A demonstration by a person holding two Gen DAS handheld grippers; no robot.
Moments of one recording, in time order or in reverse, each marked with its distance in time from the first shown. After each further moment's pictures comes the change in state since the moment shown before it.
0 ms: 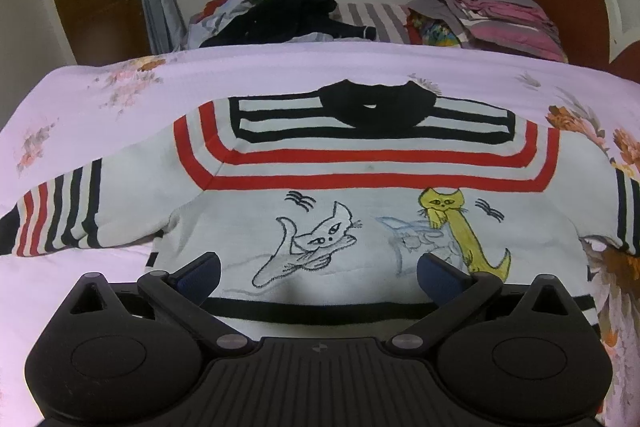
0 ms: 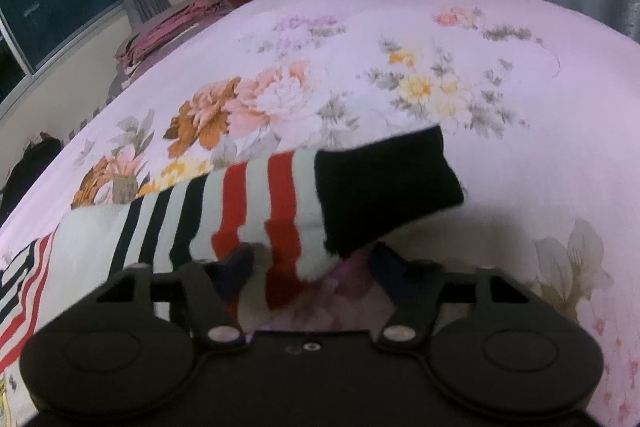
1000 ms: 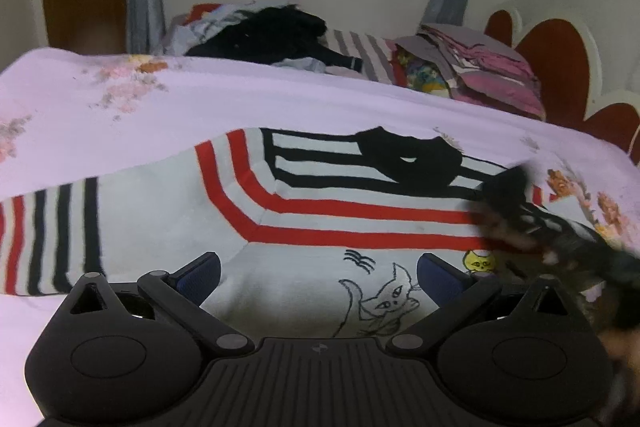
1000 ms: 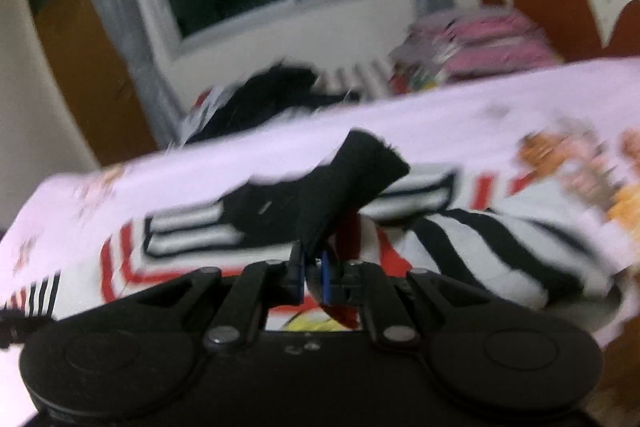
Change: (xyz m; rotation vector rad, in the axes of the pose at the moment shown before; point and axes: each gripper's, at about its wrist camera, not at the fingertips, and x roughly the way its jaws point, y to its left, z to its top) left arm 0.040 0.111 0.030 -0.091 -0.063 -0.190; right arm -0.052 0.322 -0.129 -0.524 0.081 0.560
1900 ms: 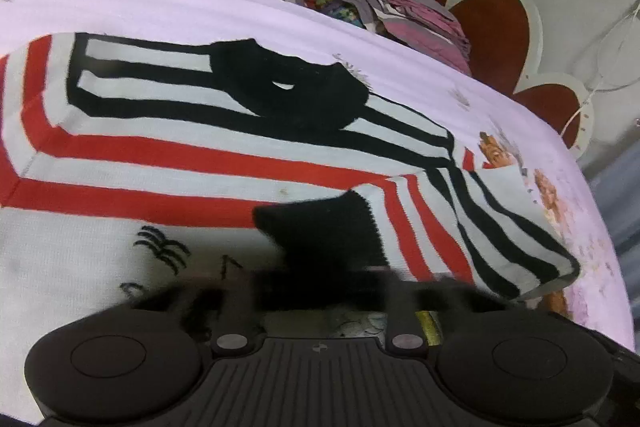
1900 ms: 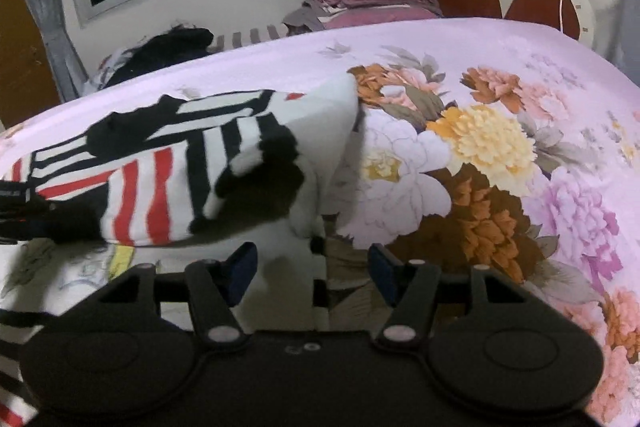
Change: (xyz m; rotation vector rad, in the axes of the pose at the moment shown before) left arm 0.123 -0.076 -0.013 -0.058 0.174 -0.310; right arm -0.072 -0.102 -0.060 0.048 0.035 -0.318
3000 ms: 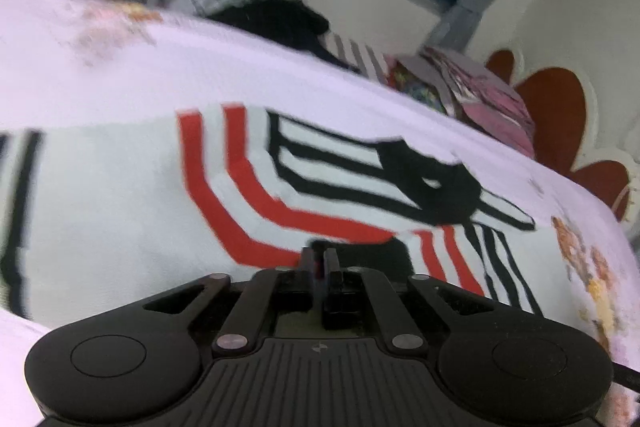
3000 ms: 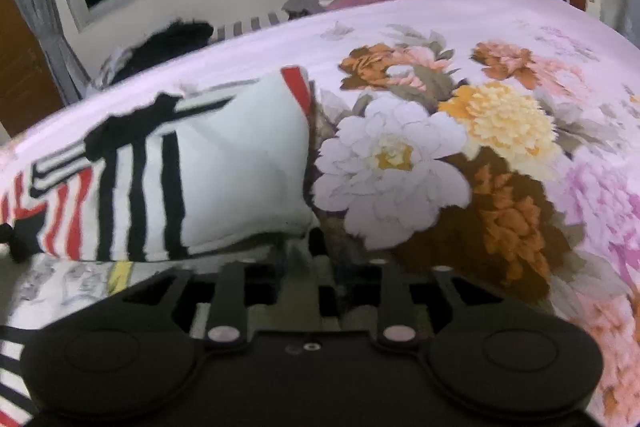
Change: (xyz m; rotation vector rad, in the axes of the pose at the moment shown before) left arm -0.079 0.094 0.001 -0.081 -0.238 0.220; right arm -0.007 -0.016 0.001 0.067 0.023 0.050
